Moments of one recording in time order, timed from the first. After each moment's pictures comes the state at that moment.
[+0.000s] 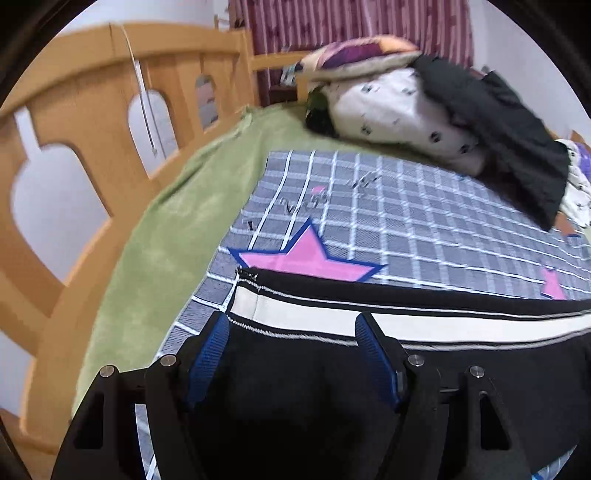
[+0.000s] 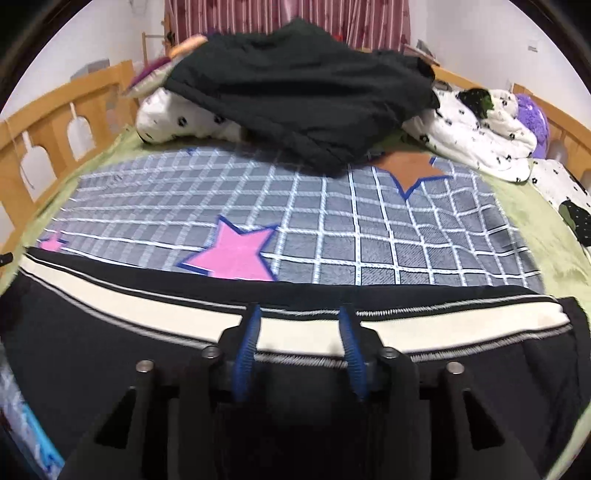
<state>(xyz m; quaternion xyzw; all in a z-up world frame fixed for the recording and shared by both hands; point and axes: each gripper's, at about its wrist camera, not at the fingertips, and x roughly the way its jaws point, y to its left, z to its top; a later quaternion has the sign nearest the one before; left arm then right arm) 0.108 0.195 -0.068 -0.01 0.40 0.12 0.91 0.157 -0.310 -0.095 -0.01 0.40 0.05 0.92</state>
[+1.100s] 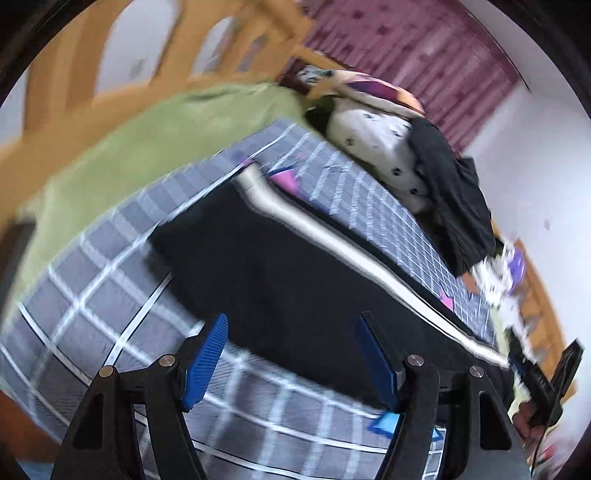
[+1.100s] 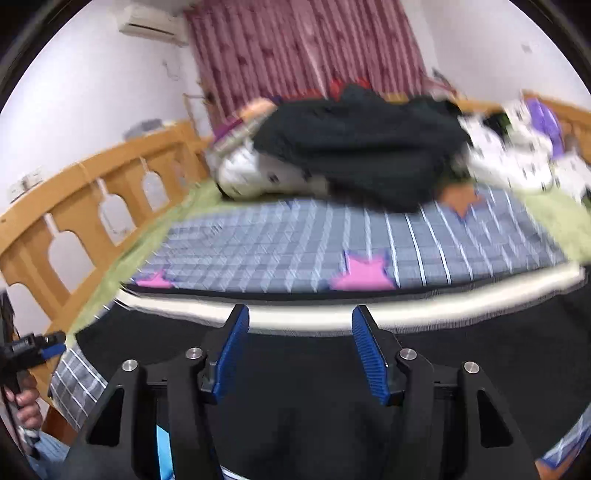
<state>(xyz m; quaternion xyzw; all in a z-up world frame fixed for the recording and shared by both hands) -0.039 0.251 -0.136 -0.31 0.36 0.03 0.88 0.058 -0.235 -0.058 0.08 0.33 0.13 0.93</state>
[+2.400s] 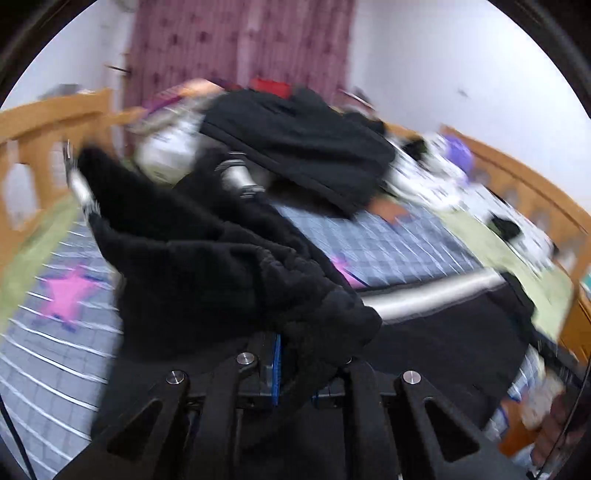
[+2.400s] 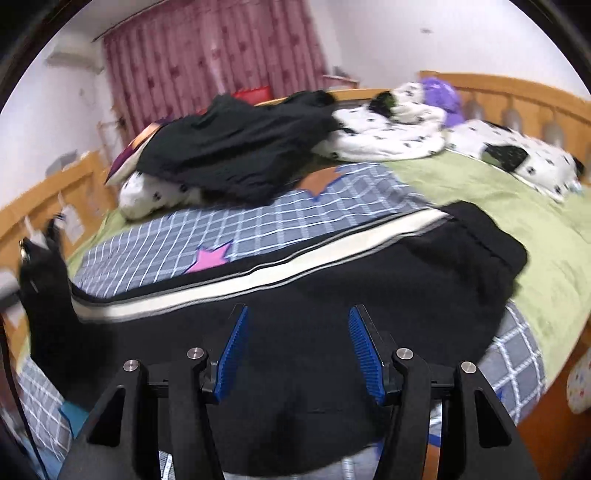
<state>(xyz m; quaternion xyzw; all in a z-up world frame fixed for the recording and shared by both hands) 0.056 -0.104 -0.076 -0.03 0.34 -0.12 0.93 -0.007 -0.403 -0.080 0.13 0.30 -0.04 0.94</state>
